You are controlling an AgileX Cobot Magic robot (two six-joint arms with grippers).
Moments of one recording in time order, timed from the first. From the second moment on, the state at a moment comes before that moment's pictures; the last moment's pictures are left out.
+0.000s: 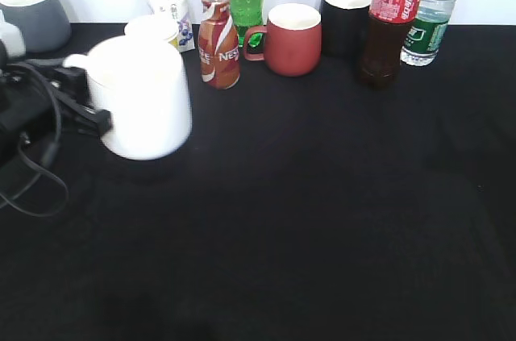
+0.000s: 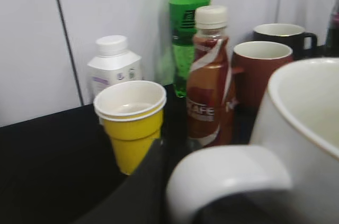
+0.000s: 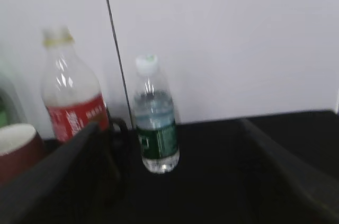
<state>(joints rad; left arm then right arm) -0.36 1.58 -0.41 0.11 -1.02 -0.01 0.02 1.27 -0.30 0.03 -0.94 0.11</state>
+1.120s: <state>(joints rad) -0.36 1.58 -0.41 0.16 -1.02 -0.02 0.27 2.25 -1.11 0.09 -1.04 0.08</state>
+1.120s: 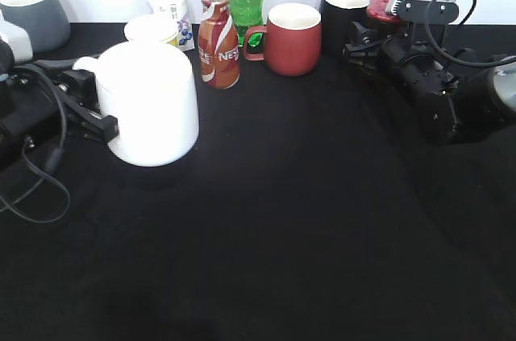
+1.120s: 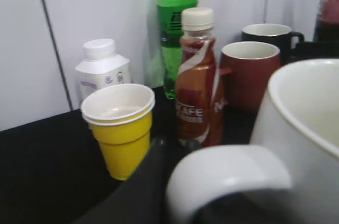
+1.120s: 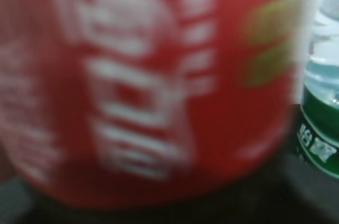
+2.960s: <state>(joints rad) -0.36 1.68 -0.41 0.20 -1.09 0.02 0.47 2.04 -0.97 -0.32 -1.16 -1.06</state>
